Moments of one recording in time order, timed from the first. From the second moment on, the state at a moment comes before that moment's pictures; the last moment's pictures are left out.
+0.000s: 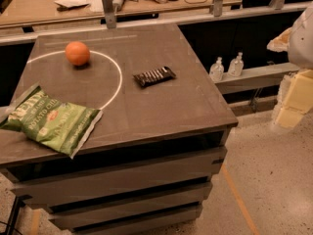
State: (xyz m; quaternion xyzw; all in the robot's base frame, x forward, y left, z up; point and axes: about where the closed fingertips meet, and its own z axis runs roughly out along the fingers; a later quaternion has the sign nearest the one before) arm 0.438 -0.217 0.976 -0.60 0.78 -0.03 0.16
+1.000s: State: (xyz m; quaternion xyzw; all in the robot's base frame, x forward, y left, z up) arm 0.481 -0.195 0.971 -0.60 0.77 -0.03 0.21
